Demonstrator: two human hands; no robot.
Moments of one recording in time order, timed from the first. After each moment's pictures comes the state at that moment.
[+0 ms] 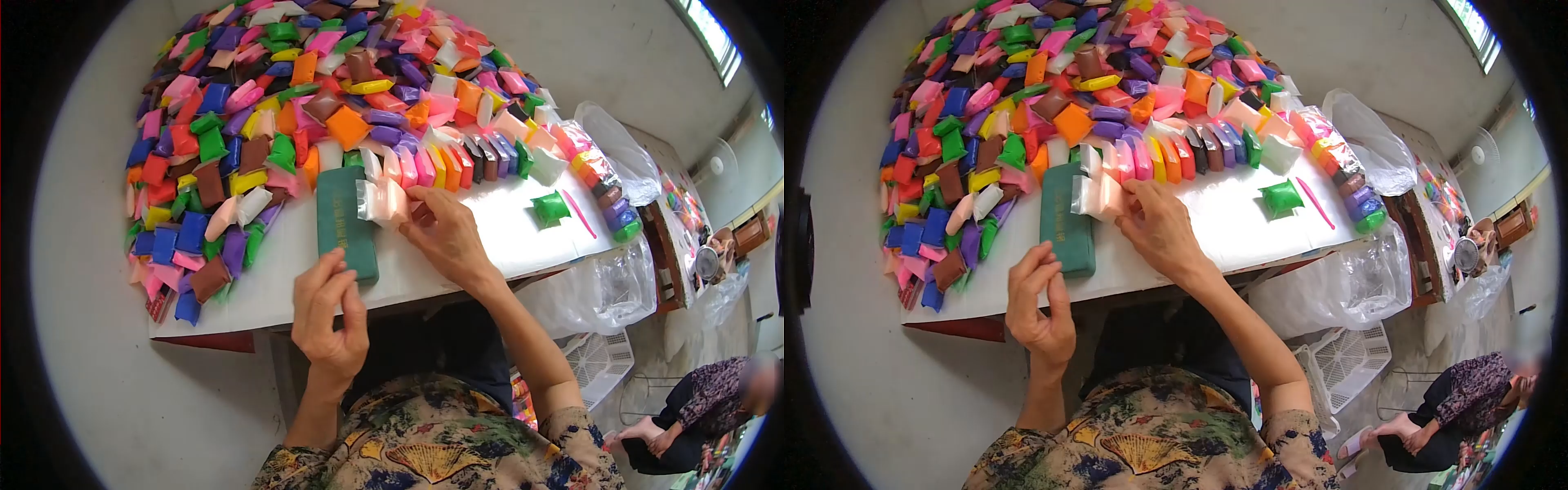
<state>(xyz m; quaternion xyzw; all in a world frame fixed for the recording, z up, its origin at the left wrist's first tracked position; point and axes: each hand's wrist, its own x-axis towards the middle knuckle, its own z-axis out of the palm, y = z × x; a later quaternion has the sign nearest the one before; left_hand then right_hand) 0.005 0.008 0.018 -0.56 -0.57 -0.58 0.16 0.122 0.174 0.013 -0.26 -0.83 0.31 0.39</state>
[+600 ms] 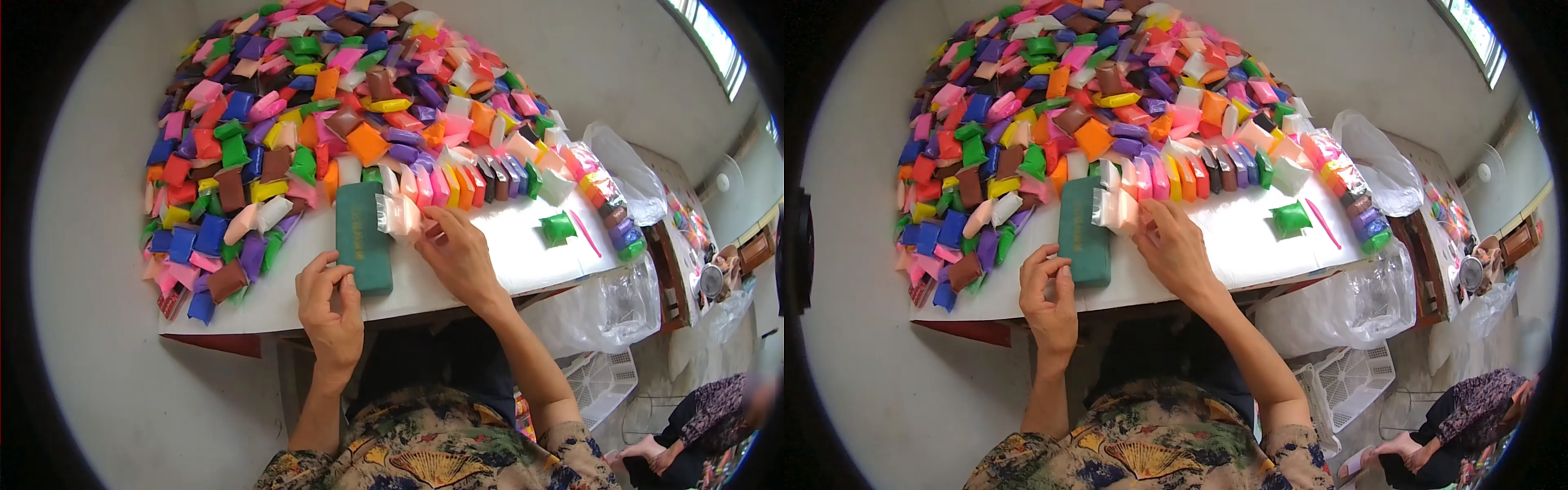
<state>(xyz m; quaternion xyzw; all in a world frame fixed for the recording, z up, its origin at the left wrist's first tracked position) -0.014 0.010 0.005 -0.47 -0.67 -0.57 0.07 0.121 0.163 0.014 -0.29 -0.82 0.28 0.41</state>
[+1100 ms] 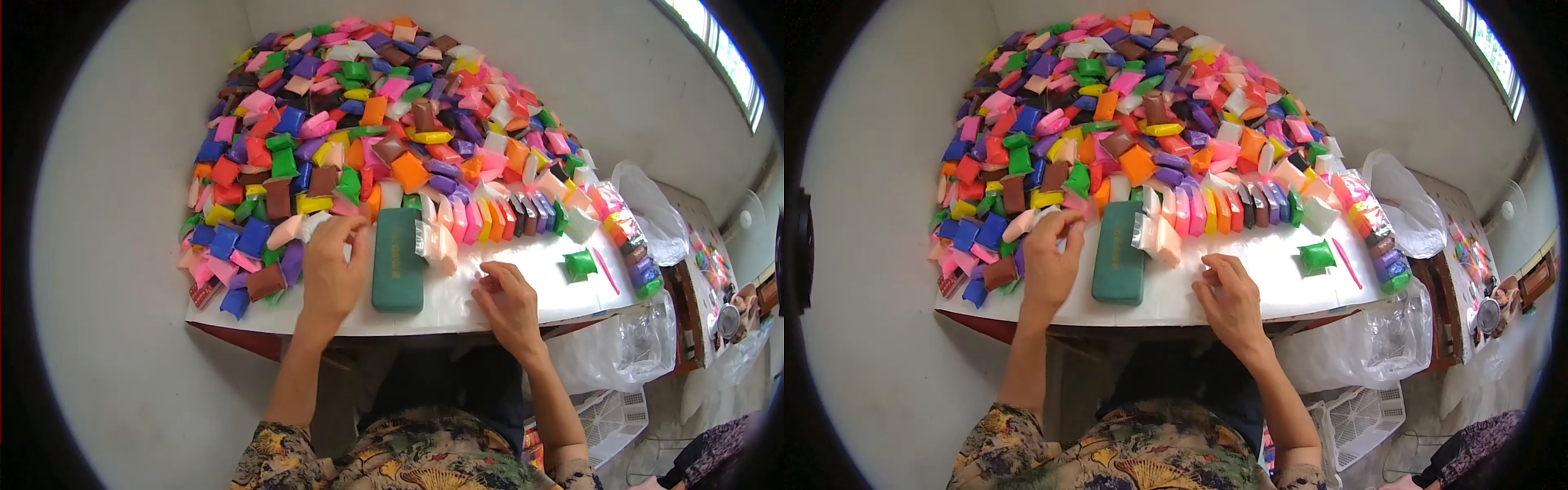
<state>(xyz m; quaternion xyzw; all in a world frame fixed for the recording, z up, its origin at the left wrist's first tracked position) -0.073 0.044 0.064 -0.55 -0.66 -0.51 0.13 0.169 0.149 0.007 -0.29 -0.82 0.28 0.41</state>
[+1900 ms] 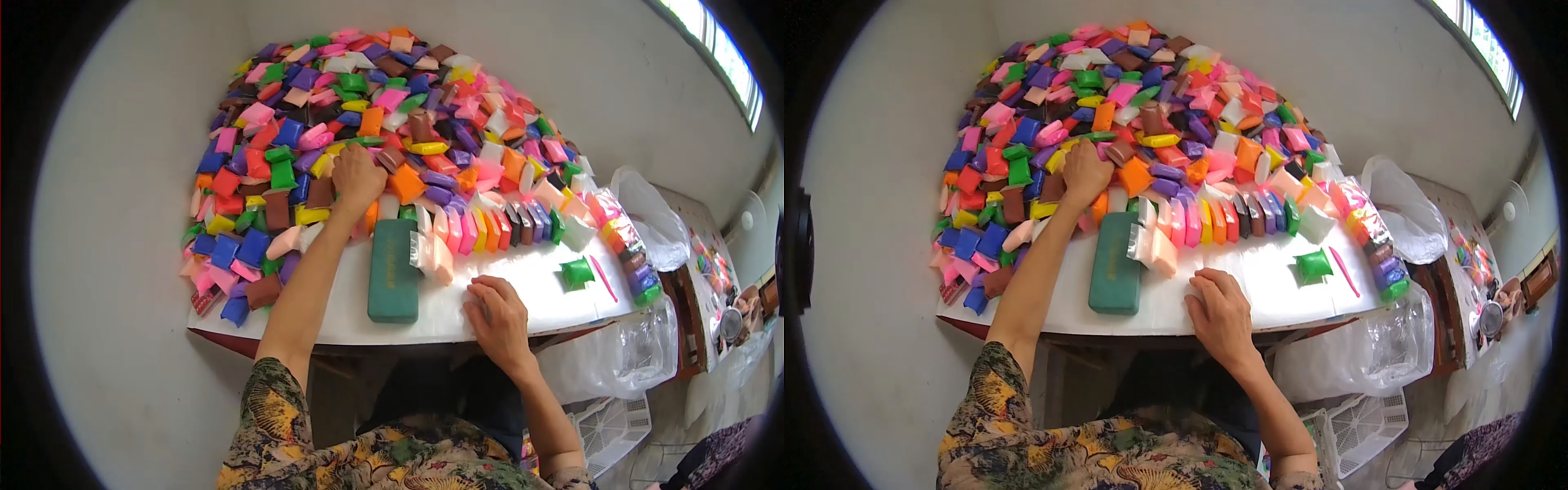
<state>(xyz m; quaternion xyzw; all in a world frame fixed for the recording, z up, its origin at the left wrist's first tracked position) -0.161 0.214 0.063 -0.44 -0.82 -0.33 0.19 0.165 0.146 -0.004 -0.25 -0.85 0.18 0.44</state>
